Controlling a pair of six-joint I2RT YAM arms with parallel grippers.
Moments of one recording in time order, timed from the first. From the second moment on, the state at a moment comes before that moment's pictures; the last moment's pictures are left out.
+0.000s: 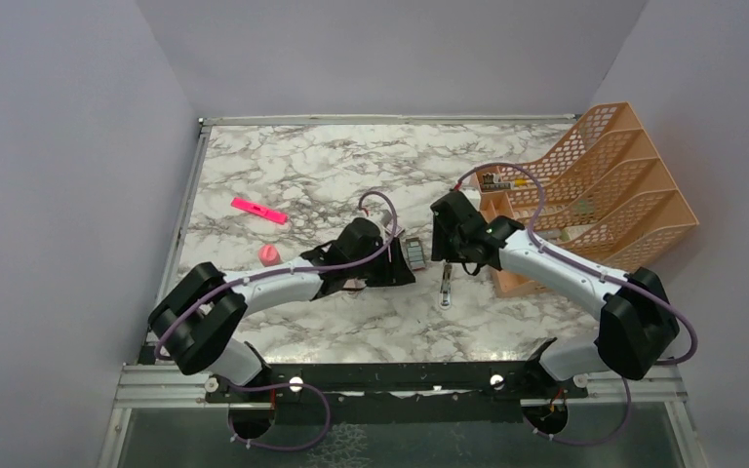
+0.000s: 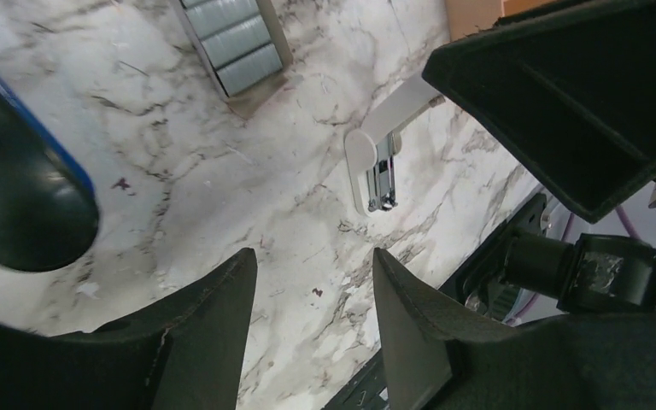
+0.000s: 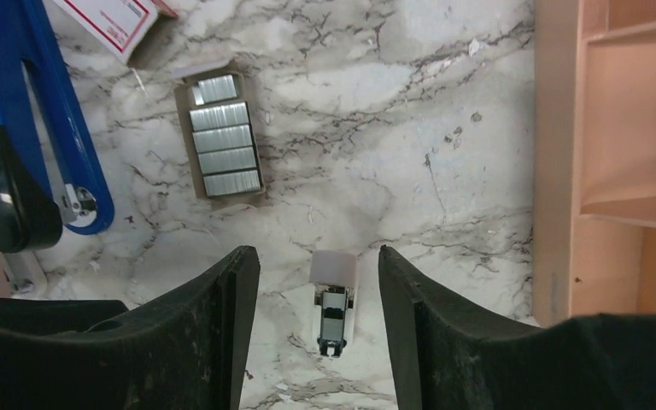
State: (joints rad) left arm -0.80 1.46 0.73 0.08 0.22 -0.81; right arm 0.70 1.41 1.00 -0.59 0.34 0.63
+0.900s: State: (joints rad) left arm -0.97 1.86 0.89 0.27 0.28 -0.88; right arm 0.69 1.44 0.90 -0.56 0.26 0.63
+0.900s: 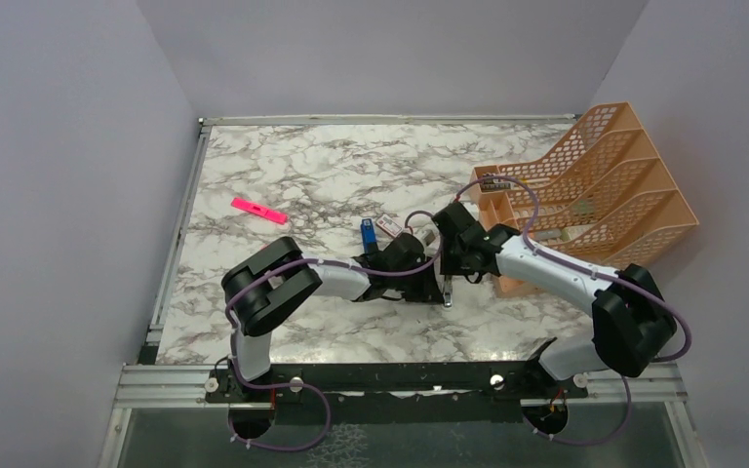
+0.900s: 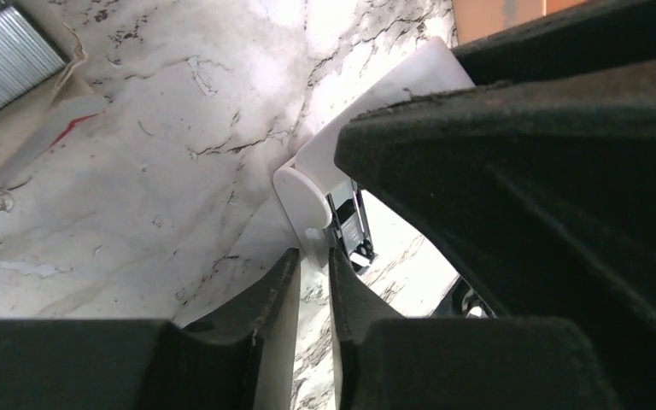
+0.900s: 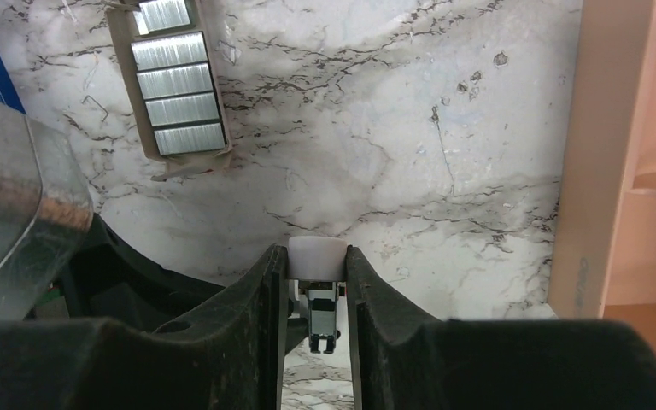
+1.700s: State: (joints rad) left arm -0.97 1.88 0.93 0.23 0.28 -0.94; right arm 0.69 1.26 0.78 -0.56 0.17 0.63
